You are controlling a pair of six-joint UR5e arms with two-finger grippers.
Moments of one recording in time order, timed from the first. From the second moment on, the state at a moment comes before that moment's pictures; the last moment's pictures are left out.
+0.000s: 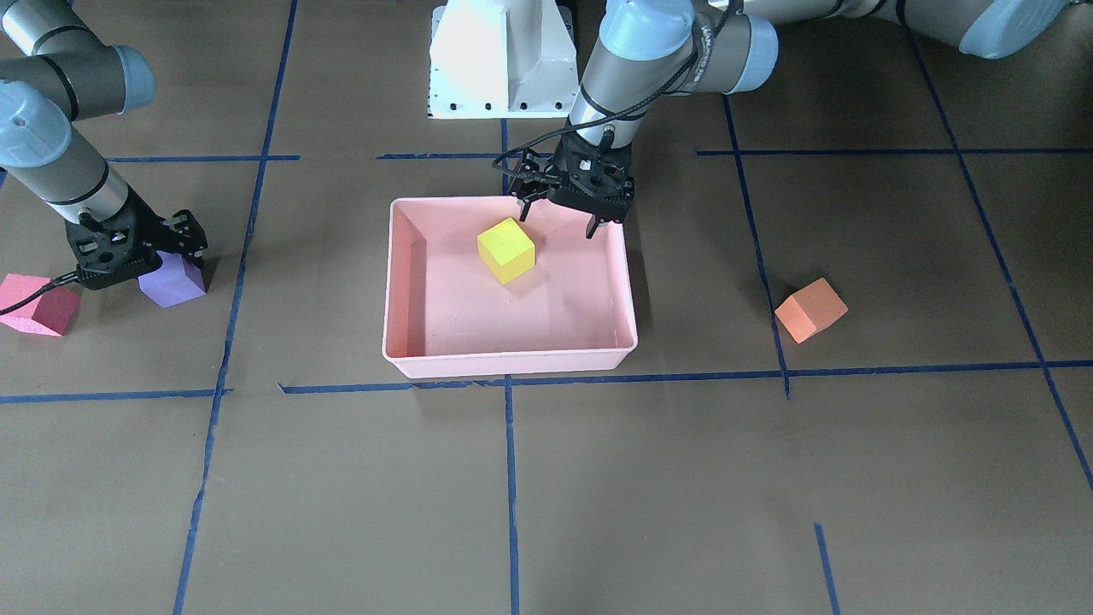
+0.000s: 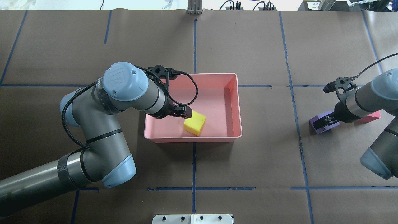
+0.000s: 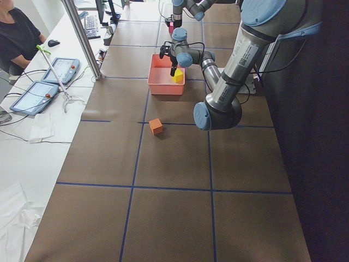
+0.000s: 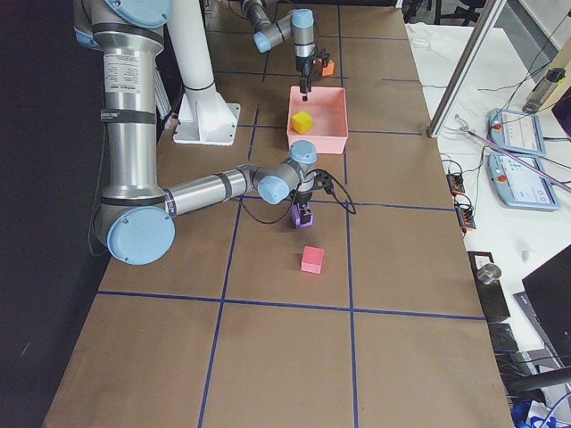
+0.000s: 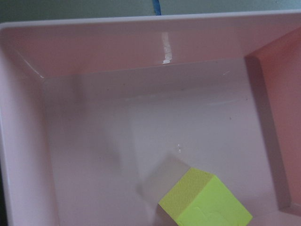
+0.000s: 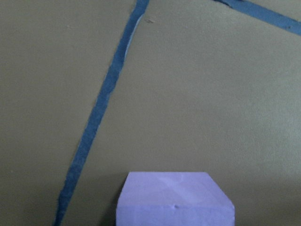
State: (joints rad) left arm -0.55 -2.17 -1.82 -1.77 -1.89 -1.12; right arm 0.80 -1.58 1.78 -1.17 2.07 0.59
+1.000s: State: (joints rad) left arm -0.81 -1.77 -1.95 -1.78 -1.92 -0.39; right arm 0.72 -1.13 2.03 -1.66 2.10 1.01
